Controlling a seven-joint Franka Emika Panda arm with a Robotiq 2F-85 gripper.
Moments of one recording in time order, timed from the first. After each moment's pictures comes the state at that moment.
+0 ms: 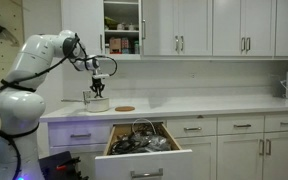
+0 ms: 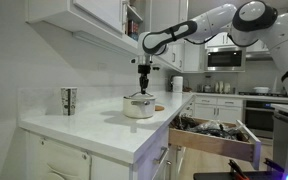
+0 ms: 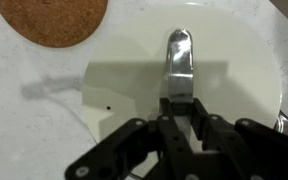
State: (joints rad) arm 0.48 0.39 0.42 -1.51 -0.26 1.94 -0.77
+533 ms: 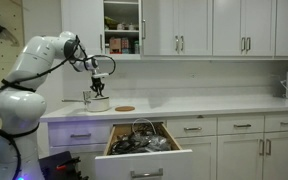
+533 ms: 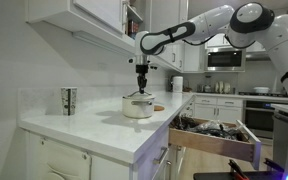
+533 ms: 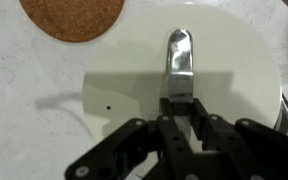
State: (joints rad) arm 0.52 0.42 0.41 -1.46 -0.34 1.92 -0.76
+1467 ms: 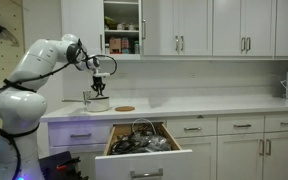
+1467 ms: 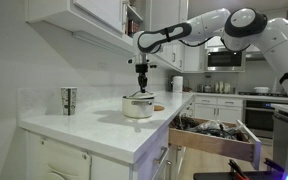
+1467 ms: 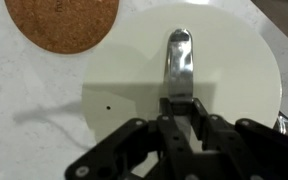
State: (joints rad) arm 0.54 0.49 0.40 -1.33 -0.33 1.77 -0.78
